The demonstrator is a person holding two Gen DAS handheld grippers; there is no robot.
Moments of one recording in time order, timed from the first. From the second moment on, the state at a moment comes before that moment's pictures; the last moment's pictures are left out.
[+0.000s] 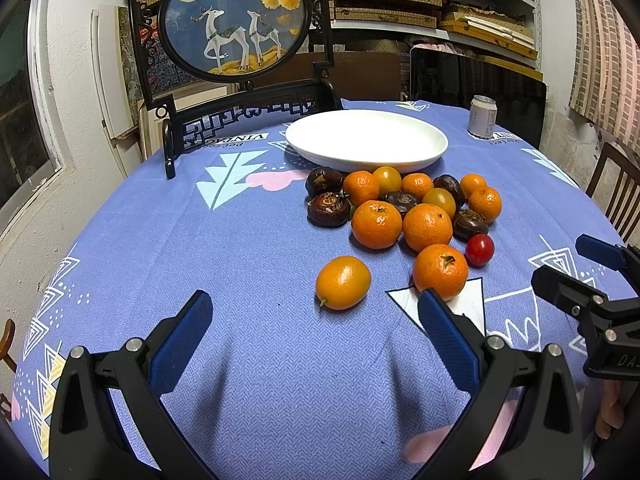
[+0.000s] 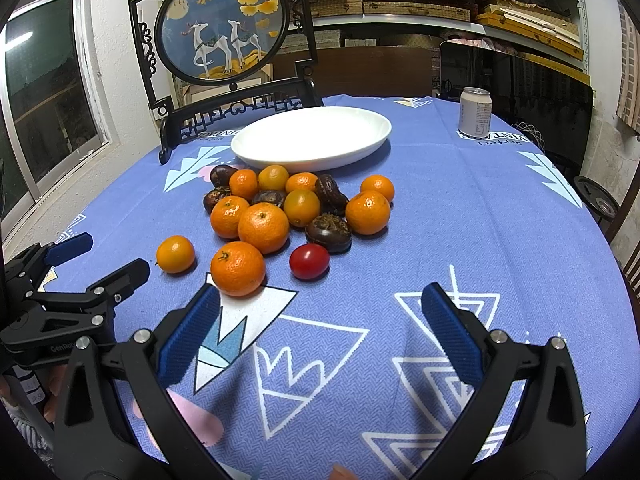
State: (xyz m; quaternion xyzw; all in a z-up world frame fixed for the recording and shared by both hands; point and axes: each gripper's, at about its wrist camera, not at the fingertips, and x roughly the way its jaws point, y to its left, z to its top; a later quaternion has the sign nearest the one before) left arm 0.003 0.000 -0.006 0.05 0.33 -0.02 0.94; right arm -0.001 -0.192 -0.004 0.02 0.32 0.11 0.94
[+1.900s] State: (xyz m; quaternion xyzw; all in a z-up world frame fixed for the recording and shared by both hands) left arm 0.064 0.007 -0.037 0.05 0.43 -0.13 0.89; right arm 0.082 -0.179 -0.036 0.01 0.43 0.20 0.88
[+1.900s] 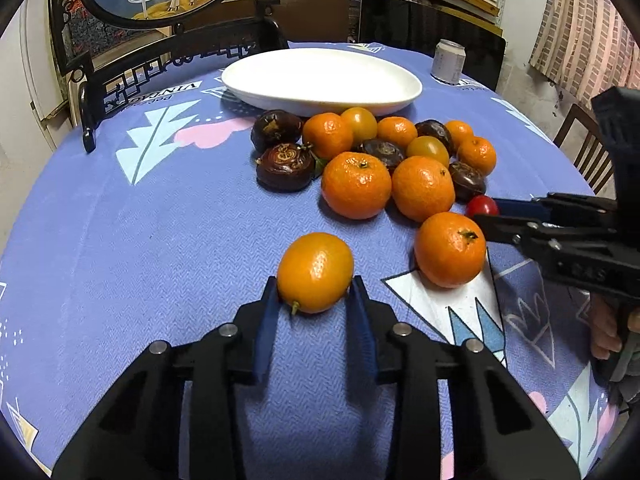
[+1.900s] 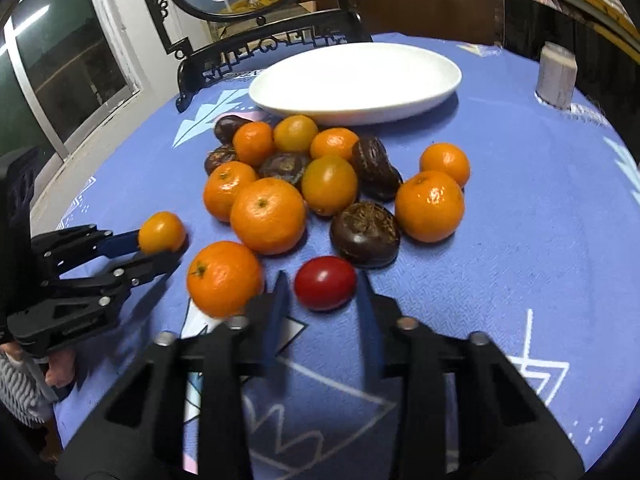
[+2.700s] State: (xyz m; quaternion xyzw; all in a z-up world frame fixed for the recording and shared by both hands) left arm 0.236 -0.028 0.013 0.03 0.40 -0.08 0.91; right arm 0.217 -0.175 0.017 0.03 0.37 0.16 0.92
